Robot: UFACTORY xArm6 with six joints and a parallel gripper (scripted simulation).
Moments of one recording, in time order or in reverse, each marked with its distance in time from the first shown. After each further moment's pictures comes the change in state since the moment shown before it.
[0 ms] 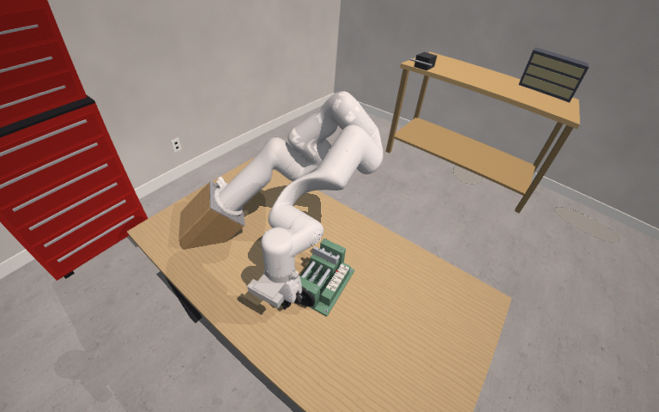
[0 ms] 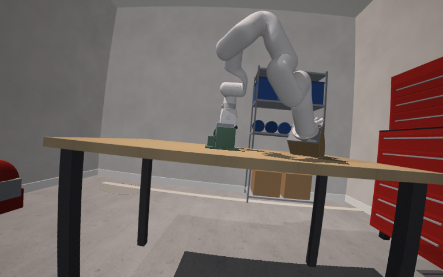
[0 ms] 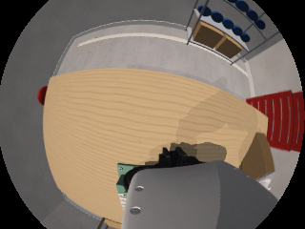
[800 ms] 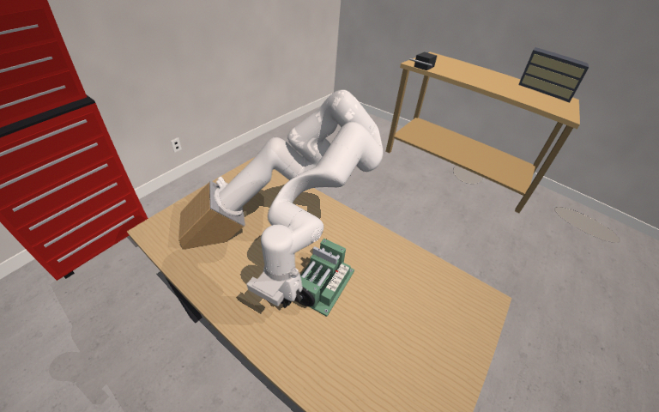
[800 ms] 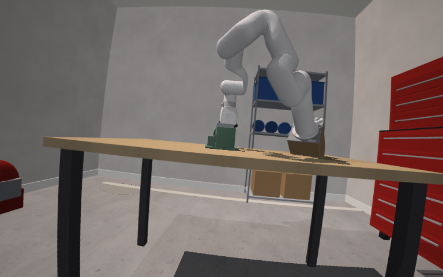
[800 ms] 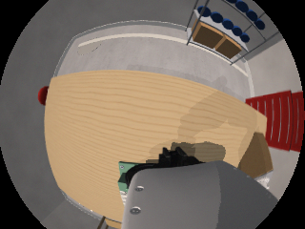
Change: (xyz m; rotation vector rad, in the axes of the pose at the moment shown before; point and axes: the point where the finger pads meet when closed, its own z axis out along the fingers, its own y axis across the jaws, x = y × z) arm 0.000 -0.001 -0.010 0.000 0.000 0.000
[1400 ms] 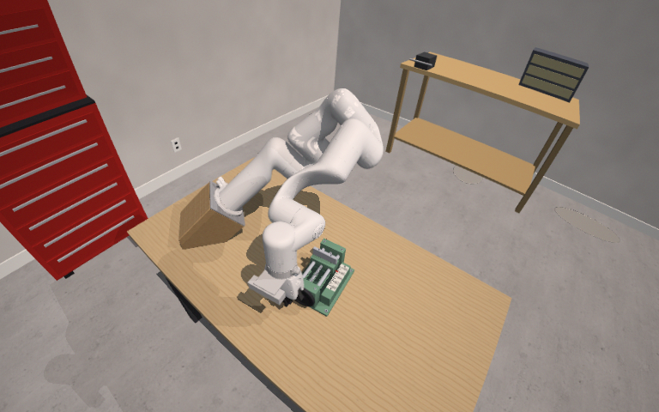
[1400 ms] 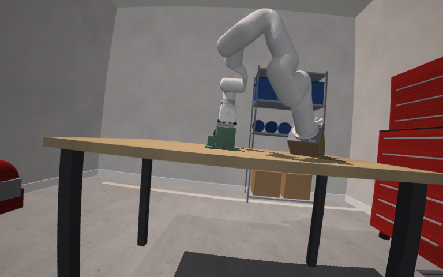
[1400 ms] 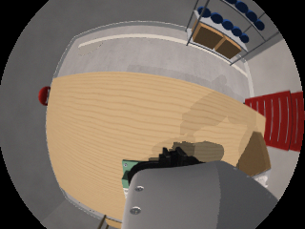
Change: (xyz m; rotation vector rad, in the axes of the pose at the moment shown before) arm 0.000 -0.006 -0.013 -0.001 0.000 0.001
